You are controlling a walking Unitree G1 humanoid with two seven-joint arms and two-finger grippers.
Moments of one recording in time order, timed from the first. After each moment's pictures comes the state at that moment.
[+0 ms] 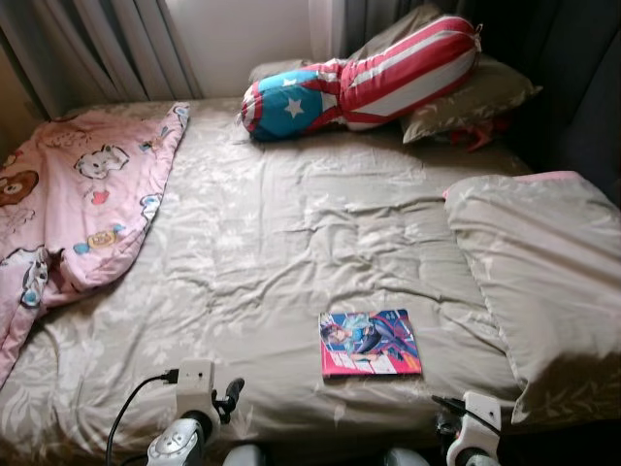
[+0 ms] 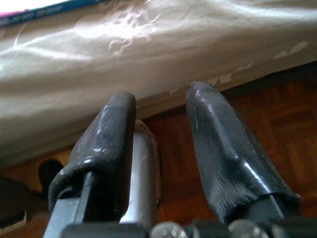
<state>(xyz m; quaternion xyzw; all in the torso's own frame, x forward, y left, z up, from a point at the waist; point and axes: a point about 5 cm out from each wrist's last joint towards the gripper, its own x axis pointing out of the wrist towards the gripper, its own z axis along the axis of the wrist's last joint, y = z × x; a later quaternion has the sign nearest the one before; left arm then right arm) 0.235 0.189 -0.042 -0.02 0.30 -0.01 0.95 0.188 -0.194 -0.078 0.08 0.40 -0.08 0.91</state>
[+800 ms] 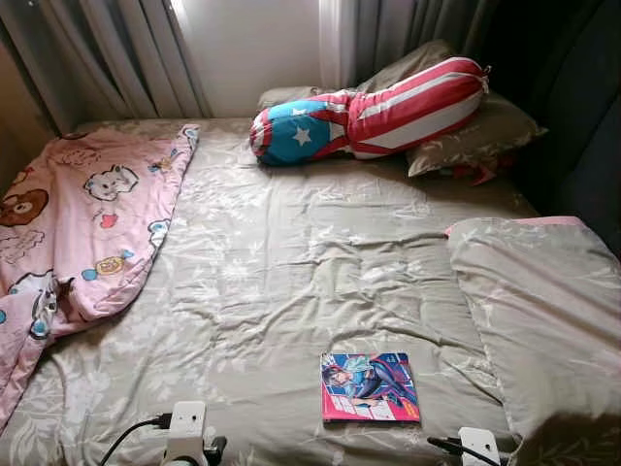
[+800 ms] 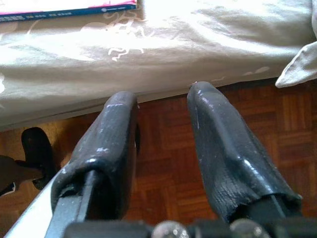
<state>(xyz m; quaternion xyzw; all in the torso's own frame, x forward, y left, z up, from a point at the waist) 0.196 0.207 -0.072 0.01 0.41 0.05 0.91 0.157 -0.201 -0.092 0.03 0.47 -0.06 0.88</state>
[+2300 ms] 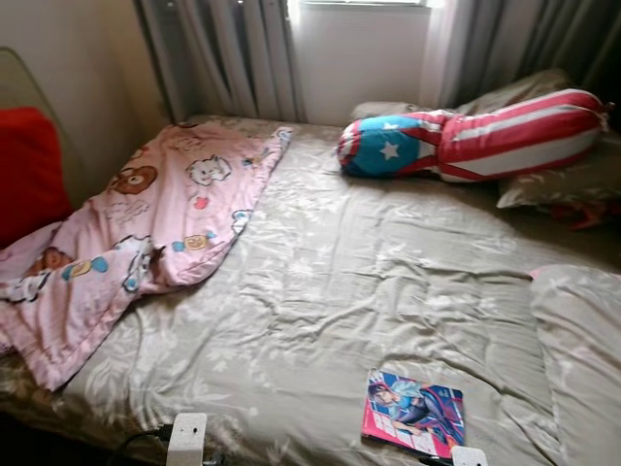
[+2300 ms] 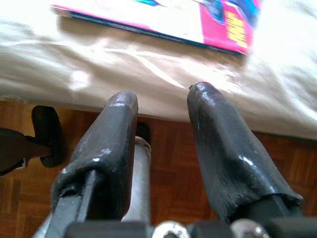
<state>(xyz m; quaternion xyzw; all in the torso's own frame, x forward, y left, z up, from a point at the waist) 0.185 0.204 -0.080 0.03 0.43 0.04 0.90 0.138 -0.192 -0.101 0.03 0.49 -0.06 0.87</state>
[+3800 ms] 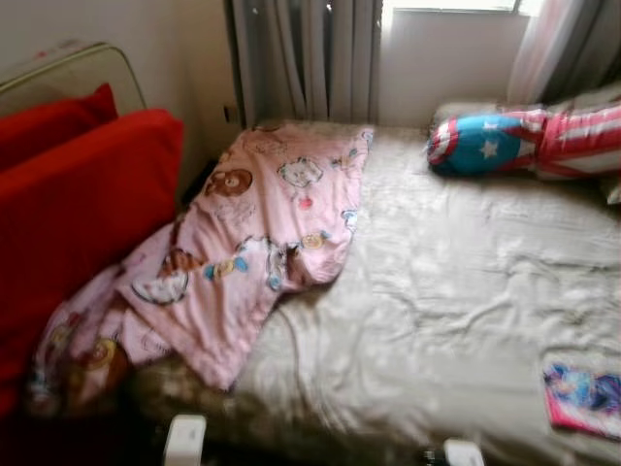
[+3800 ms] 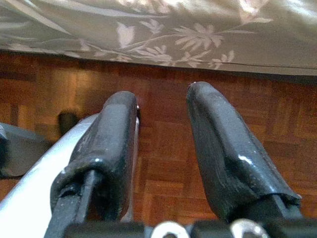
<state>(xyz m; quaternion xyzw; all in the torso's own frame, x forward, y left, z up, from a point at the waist) 0.179 0.203 -0.083 0.04 0.45 0.04 0.89 0.133 -0.191 -0.103 0.02 0.50 -0.05 0.86</state>
